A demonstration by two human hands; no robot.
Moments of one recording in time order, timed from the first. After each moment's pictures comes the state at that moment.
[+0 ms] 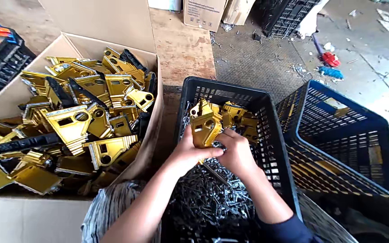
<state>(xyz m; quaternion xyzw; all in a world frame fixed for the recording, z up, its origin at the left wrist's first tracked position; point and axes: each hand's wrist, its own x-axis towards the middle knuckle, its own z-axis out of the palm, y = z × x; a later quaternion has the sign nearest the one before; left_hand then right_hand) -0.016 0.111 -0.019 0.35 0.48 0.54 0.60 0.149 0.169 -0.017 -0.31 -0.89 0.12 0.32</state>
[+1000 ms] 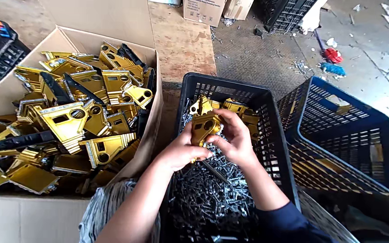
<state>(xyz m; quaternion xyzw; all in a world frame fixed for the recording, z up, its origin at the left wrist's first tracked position) -0.036 0.113 -0.020 0.38 0.43 0.47 0.67 0.137 0.192 -0.019 -0.19 -0.79 0.39 0.42</state>
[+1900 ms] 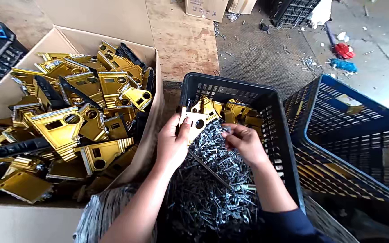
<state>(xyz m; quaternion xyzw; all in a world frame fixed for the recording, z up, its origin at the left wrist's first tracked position) -0.037 0.130 -0.025 0.42 0.66 0.55 0.30 0.176 0.218 -0.043 -0.42 -0.65 0.55 0.31</state>
